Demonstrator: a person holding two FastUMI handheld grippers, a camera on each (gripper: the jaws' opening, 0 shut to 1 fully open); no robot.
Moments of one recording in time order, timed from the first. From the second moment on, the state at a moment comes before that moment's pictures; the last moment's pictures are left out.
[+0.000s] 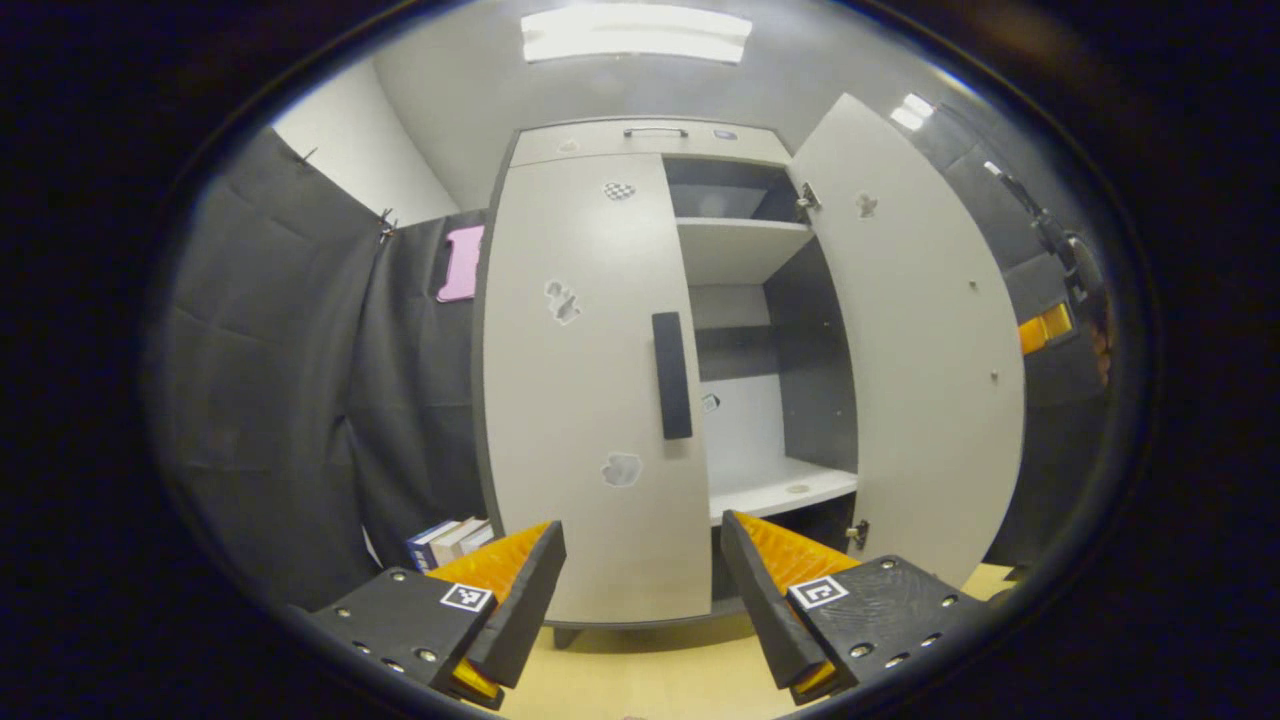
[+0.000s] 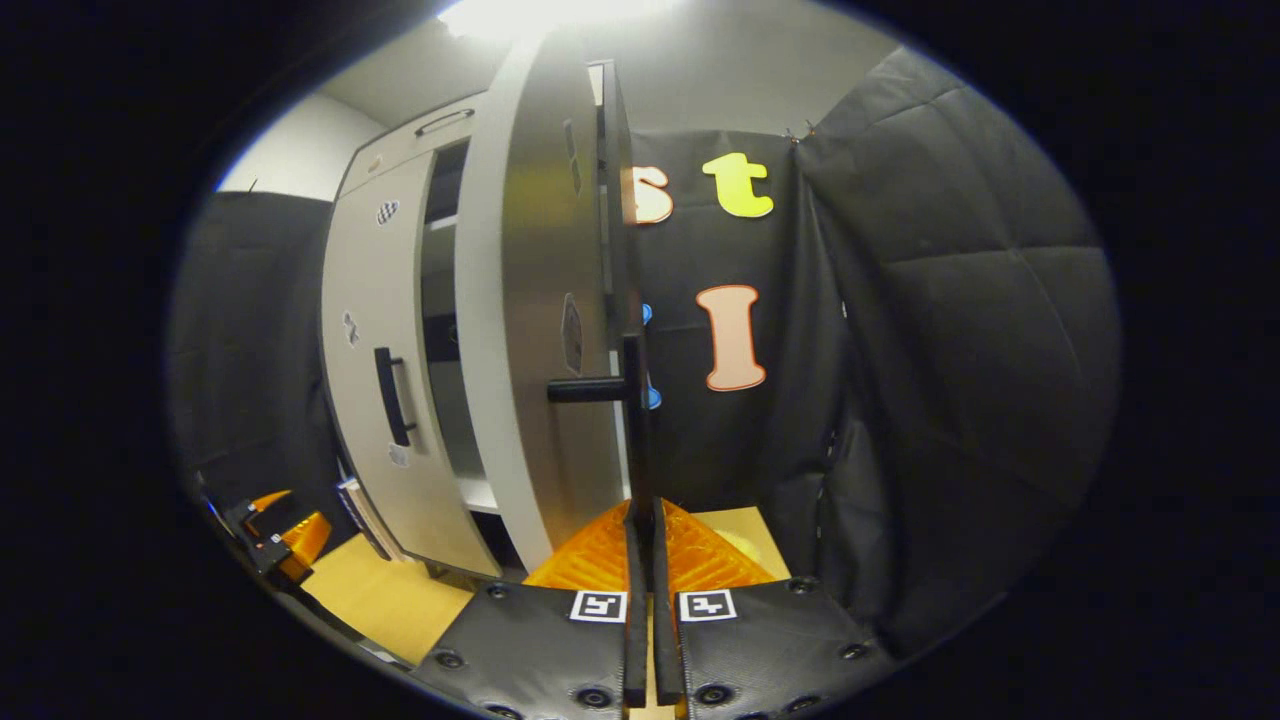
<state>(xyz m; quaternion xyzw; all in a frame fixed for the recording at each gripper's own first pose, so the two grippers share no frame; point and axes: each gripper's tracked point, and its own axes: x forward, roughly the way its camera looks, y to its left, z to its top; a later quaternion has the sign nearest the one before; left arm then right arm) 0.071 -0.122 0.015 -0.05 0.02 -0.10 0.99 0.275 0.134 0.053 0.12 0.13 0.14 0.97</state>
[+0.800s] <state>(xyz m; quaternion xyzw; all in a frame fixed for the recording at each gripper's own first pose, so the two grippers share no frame) 0.239 -0.166 0.050 -0.06 0.07 -0.11 0.99 0.228 -0.009 0.034 0.10 0.08 0.00 0.99</state>
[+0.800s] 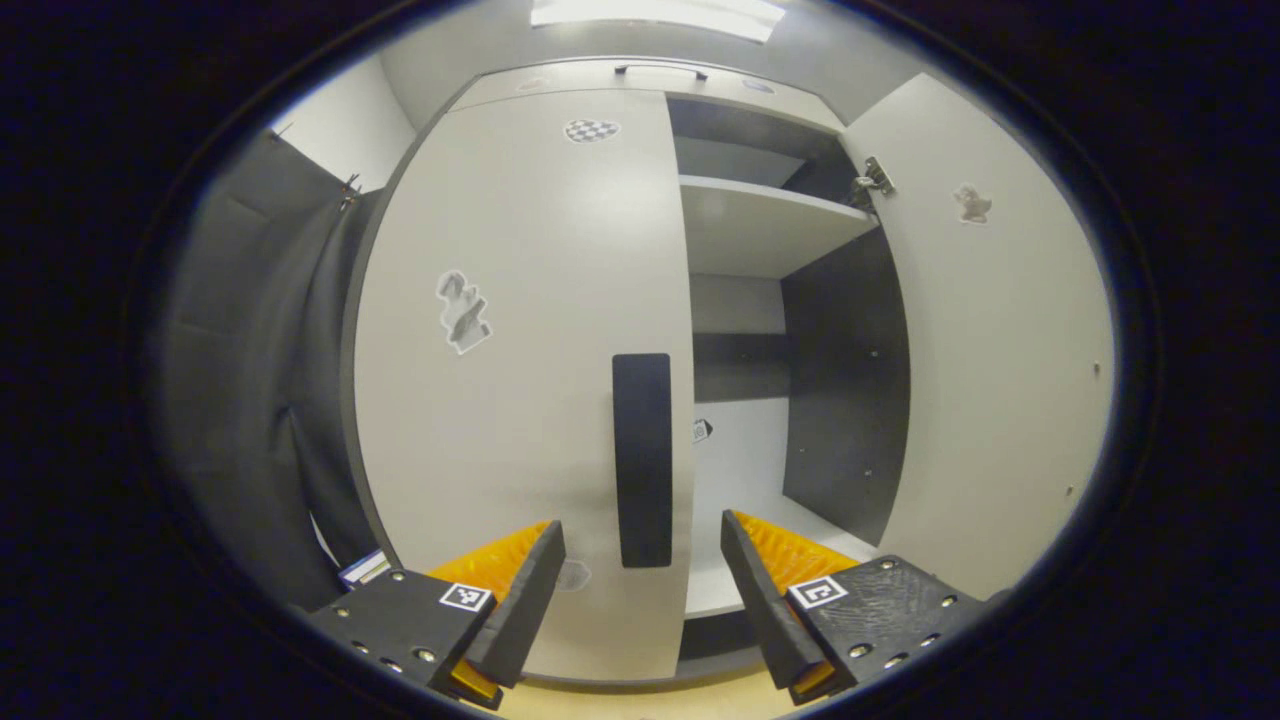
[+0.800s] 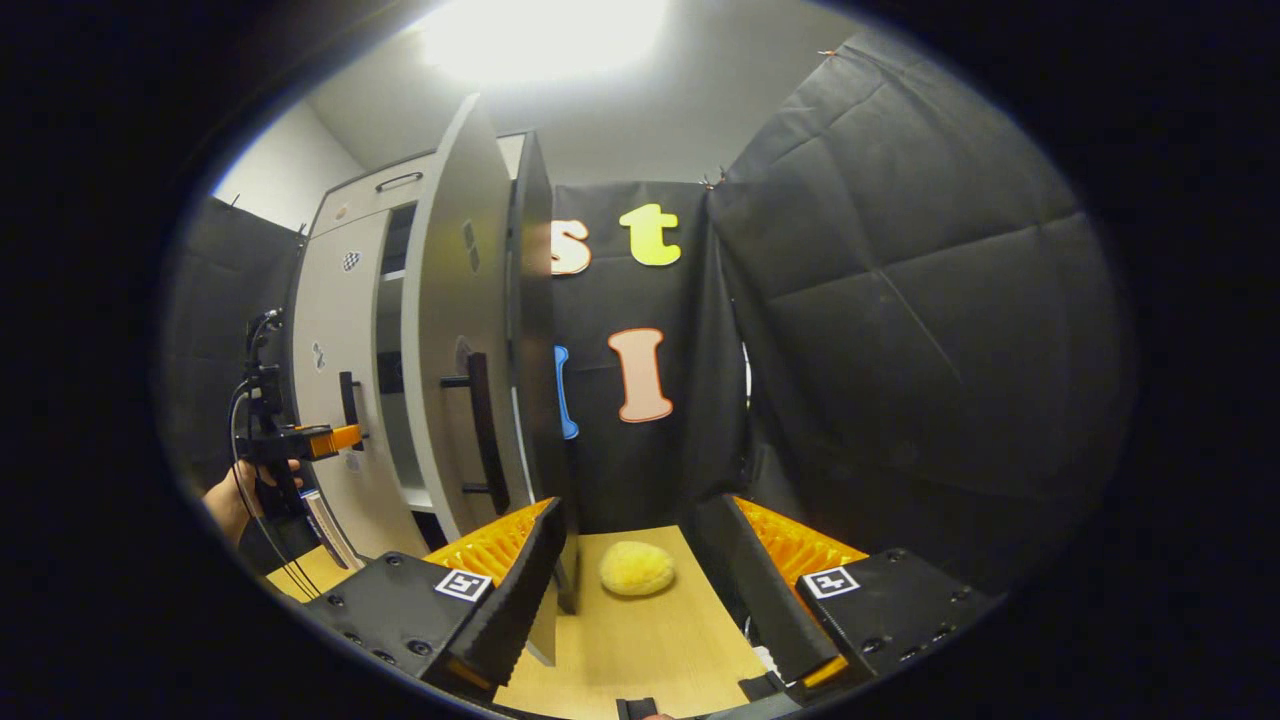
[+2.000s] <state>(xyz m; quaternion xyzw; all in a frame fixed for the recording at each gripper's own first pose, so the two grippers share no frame) 0.233 -0.160 0.057 -0.07 0.08 -0.17 0.98 0.248 -0.017 0.003 0.11 0.11 0.01 0.99</state>
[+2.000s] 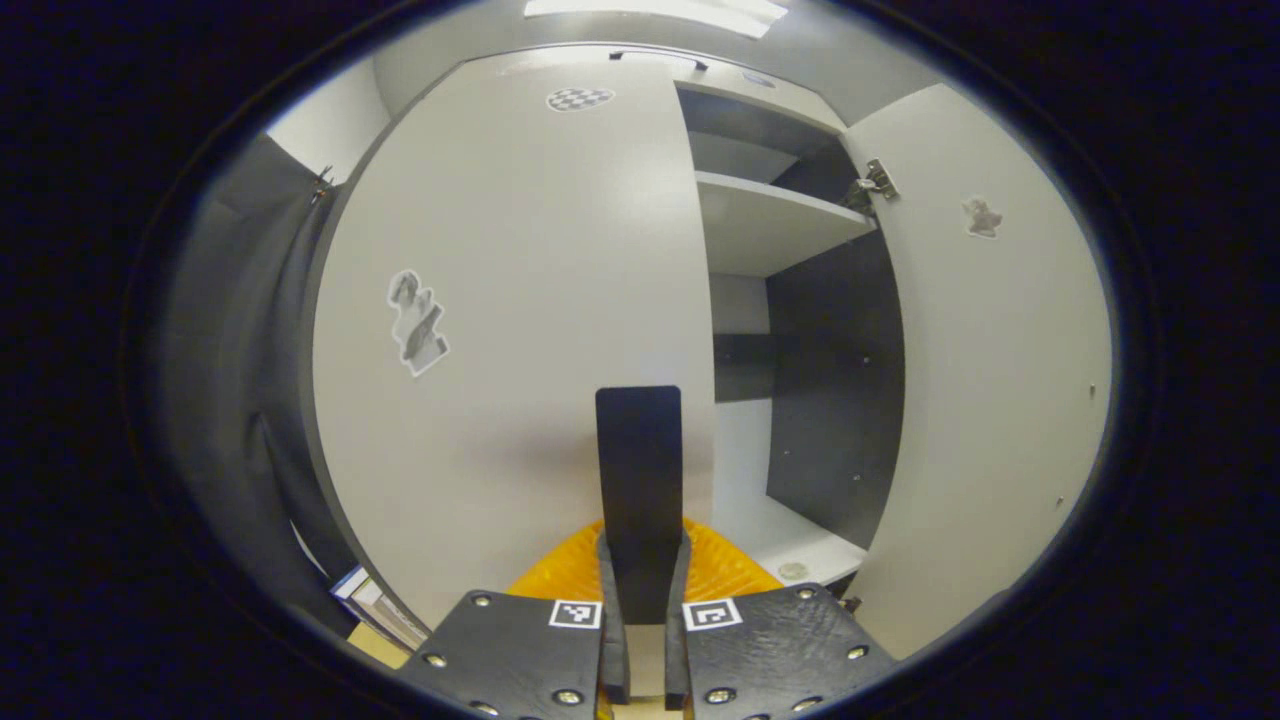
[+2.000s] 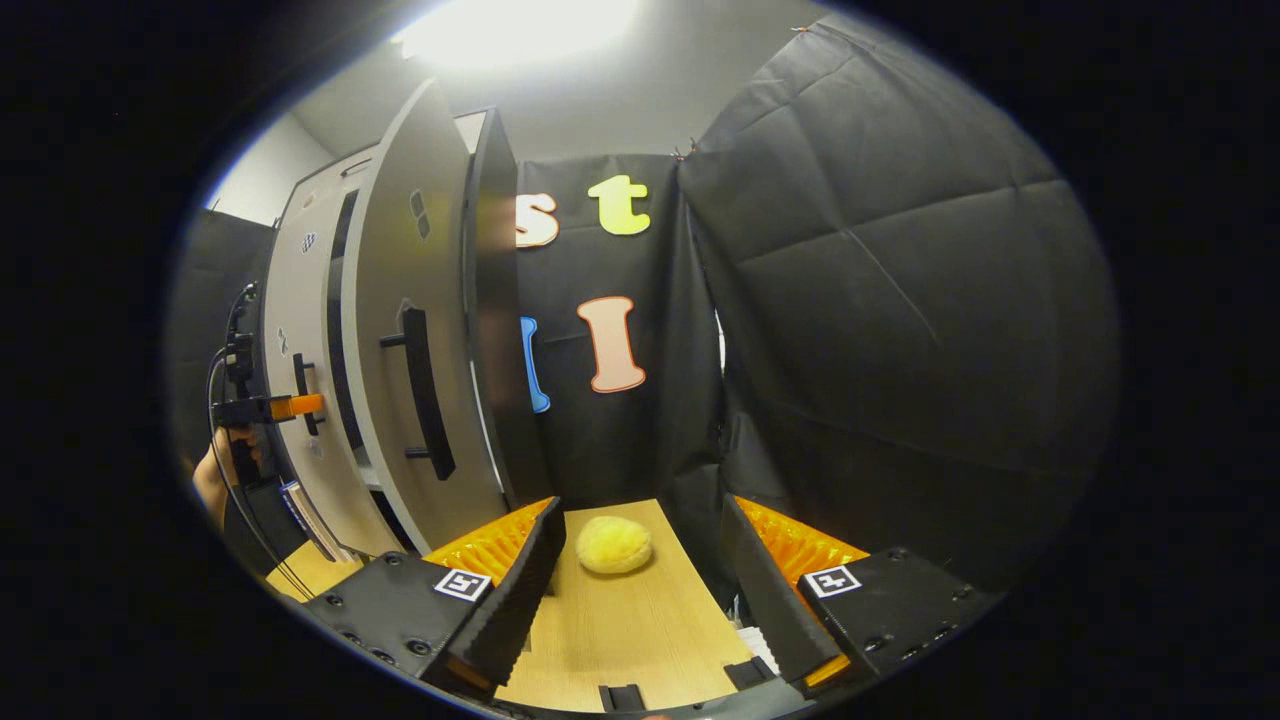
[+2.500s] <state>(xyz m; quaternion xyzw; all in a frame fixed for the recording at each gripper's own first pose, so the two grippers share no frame) 0.179 -0.117 0.063 -0.07 0.07 -0.17 0.98 0.246 -0.010 0.004 0.10 0.10 0.01 0.99</state>
